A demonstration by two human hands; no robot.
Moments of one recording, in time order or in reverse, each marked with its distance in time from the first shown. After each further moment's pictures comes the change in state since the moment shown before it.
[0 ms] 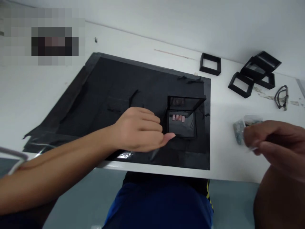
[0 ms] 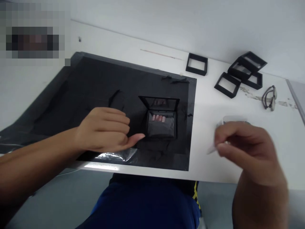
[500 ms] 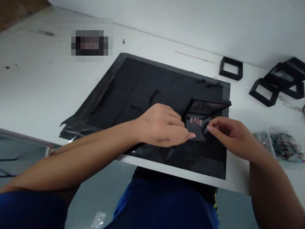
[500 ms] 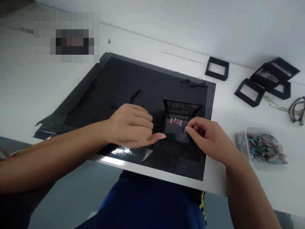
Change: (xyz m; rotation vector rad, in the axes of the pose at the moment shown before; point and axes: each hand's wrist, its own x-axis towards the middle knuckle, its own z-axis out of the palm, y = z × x) left_hand -0.001 -0.005 0.002 -0.042 0.018 -0.046; right_hand 0.064 0.036 0.072 -0.294 -0.272 0.293
